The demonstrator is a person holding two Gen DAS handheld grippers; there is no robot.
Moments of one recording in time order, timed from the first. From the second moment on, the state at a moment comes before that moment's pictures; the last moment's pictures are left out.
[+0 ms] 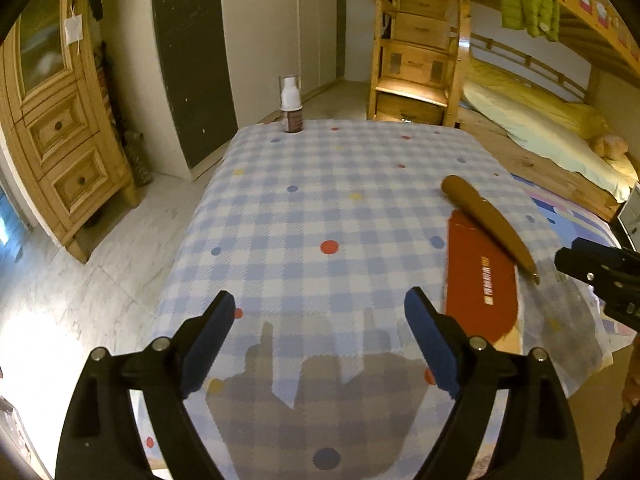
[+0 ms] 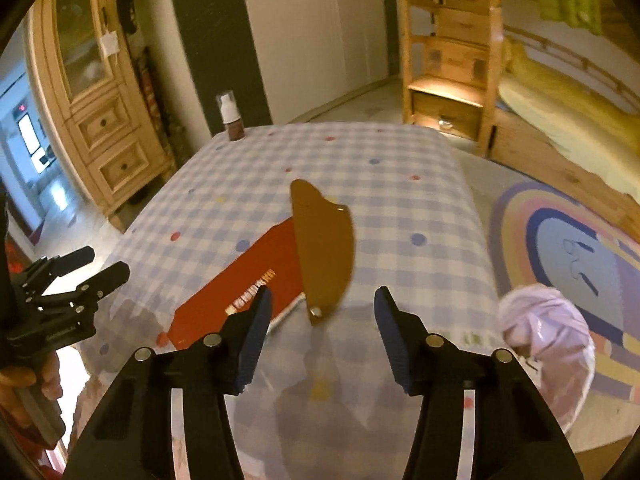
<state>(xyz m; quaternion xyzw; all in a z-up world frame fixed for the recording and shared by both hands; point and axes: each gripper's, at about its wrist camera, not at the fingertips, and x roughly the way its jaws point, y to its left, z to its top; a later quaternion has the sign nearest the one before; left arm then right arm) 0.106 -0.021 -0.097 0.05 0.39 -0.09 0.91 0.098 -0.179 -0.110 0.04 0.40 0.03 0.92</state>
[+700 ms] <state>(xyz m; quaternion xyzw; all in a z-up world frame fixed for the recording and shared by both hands) 0.122 -0.029 -0.109 0.06 0.41 -0.10 0.90 0.164 -0.170 -0.142 0.02 0.44 0.04 0.90</state>
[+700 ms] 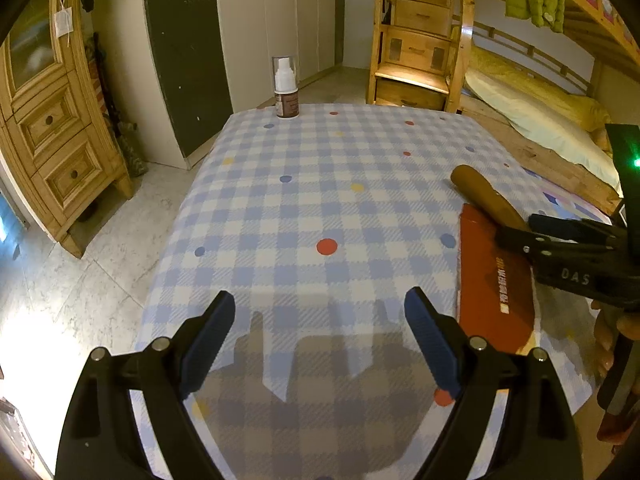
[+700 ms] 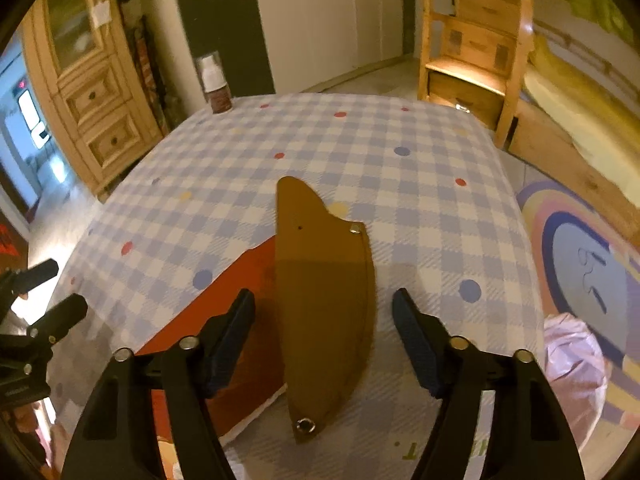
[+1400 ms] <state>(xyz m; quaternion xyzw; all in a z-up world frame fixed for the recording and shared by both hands) 0.086 -0.119 -0.123 0.10 0.43 -0.22 0.87 0.058 -0.221 -0.077 0.05 0.36 -0.04 0.93</state>
